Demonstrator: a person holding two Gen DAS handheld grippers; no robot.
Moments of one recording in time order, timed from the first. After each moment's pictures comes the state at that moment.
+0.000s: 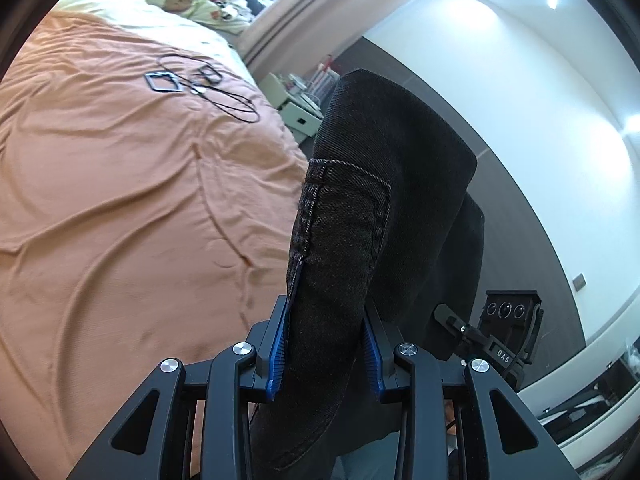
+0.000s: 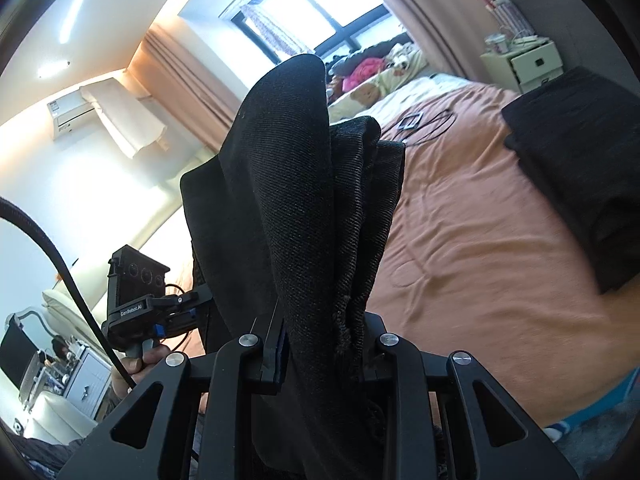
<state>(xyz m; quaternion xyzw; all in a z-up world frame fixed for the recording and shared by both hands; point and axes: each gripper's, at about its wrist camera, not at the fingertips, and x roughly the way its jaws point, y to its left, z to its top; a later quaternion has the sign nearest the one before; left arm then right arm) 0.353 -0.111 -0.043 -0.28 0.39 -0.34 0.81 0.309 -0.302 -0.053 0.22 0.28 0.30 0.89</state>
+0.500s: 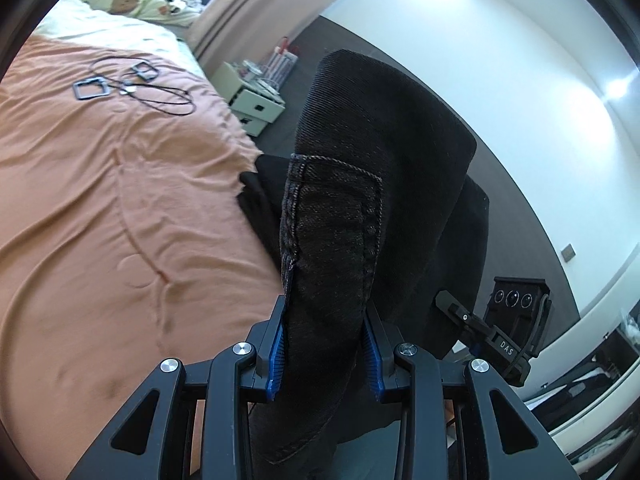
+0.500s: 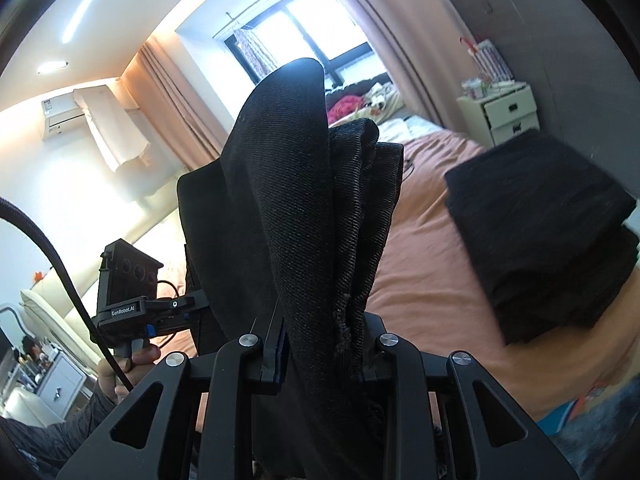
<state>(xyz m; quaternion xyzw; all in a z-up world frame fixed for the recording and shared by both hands) 0.380 -0.216 -0.023 -0.25 0.38 -0.39 0.80 0.262 -0.332 -0.017 0.19 0.23 0.25 0.92</state>
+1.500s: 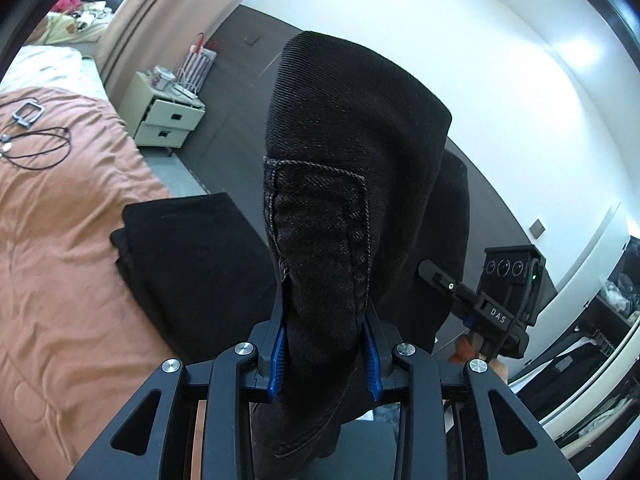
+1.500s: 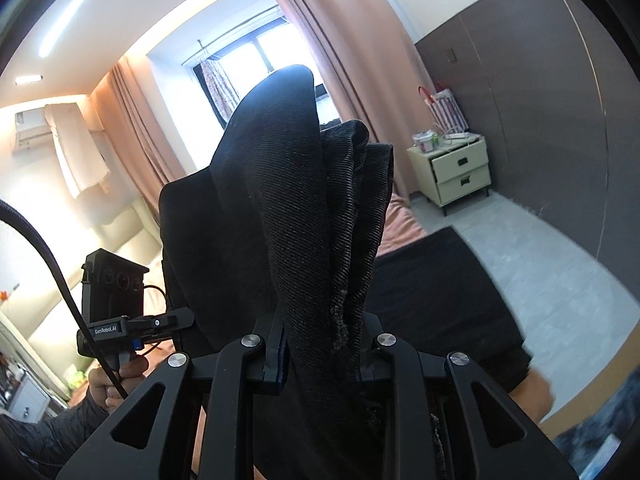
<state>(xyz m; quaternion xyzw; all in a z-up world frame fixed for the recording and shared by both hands) 0.465 -0.372 0.037 -0.22 0.35 -0.50 0.77 0.213 -0.372 0.051 0.15 0.20 0.16 0.95</state>
